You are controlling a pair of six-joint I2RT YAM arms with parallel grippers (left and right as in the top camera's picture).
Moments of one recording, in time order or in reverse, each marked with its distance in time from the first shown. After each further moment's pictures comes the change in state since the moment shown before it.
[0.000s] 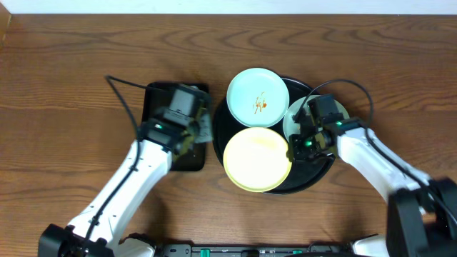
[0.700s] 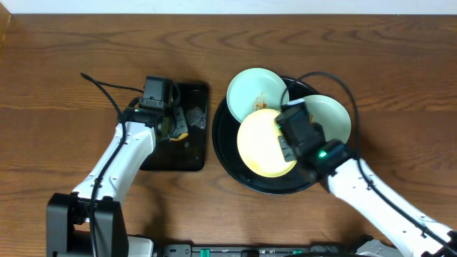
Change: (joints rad) left arm 0.213 0.143 -0.001 0.032 0.058 0.093; right arm 0.367 -0.218 0.002 0.074 0.794 -0.049
